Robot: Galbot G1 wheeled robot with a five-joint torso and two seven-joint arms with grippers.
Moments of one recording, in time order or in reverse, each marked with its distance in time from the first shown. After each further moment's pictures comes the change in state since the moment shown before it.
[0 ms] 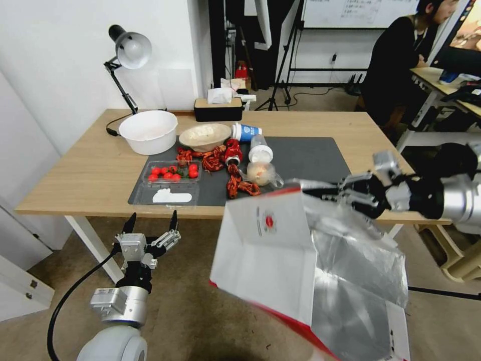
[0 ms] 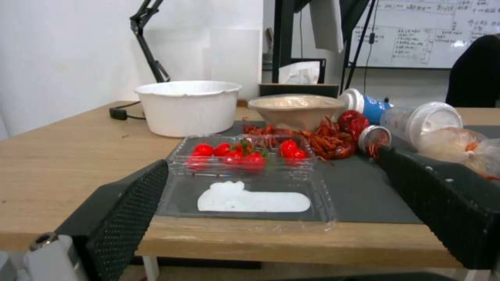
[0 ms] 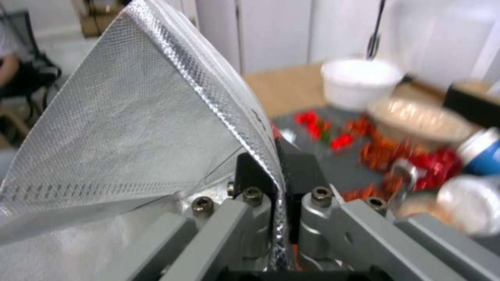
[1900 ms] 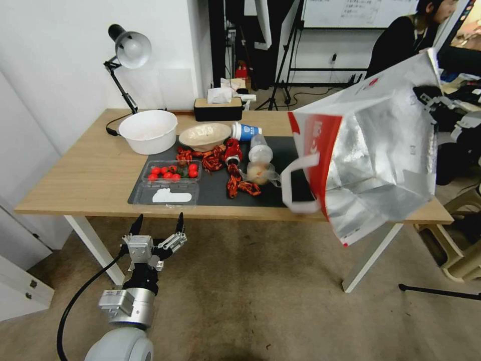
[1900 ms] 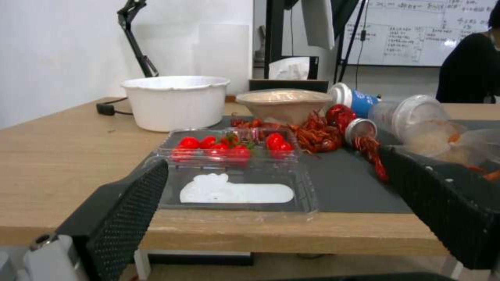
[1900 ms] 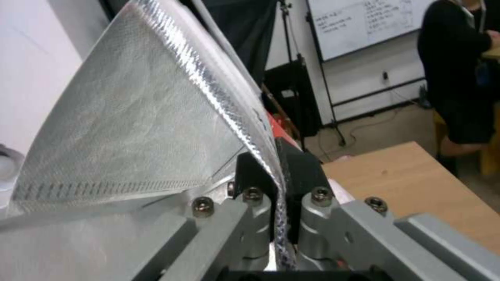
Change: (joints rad) left arm 0.004 -0.023 0.025 0.015 0.029 -0.015 0.017; right arm 0.199 0.354 -0.047 0.022 0.189 0.042 1.099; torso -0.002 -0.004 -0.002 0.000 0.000
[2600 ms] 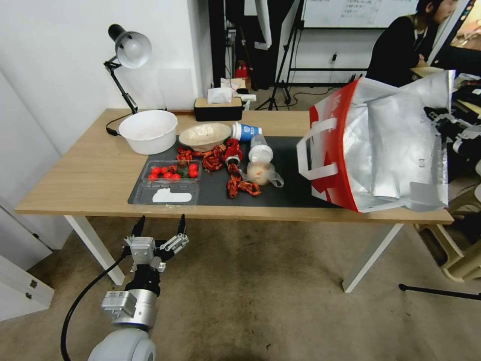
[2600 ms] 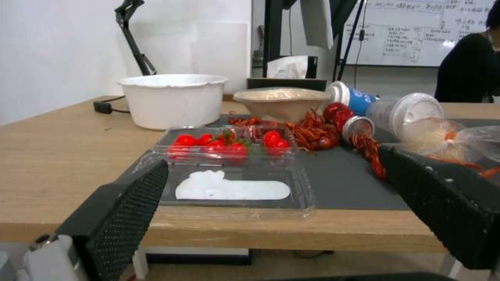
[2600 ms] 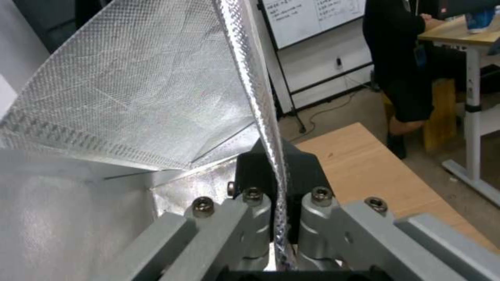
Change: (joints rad) left arm 0.000 -0.007 0.008 0.011 0.006 -0.012 0.003; right arm 0.086 0.032 -0.104 -0.143 -0.061 -0.017 0.027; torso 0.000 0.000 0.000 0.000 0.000
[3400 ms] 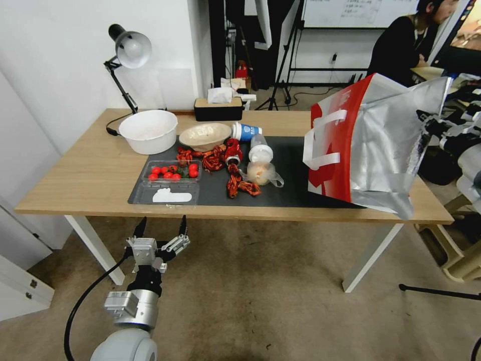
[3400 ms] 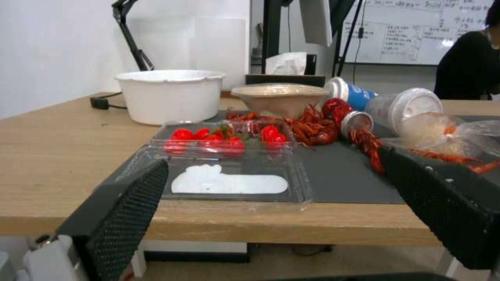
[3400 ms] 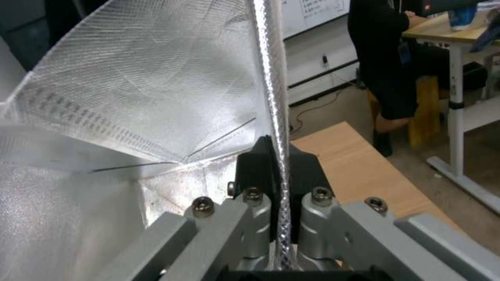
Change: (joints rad) left arm -0.005 -0.005 0.004 0.019 0.003 -0.009 0.005; right arm 0.166 0.004 -0.150 -0.100 -0.034 -0.006 0.026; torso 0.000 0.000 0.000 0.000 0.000
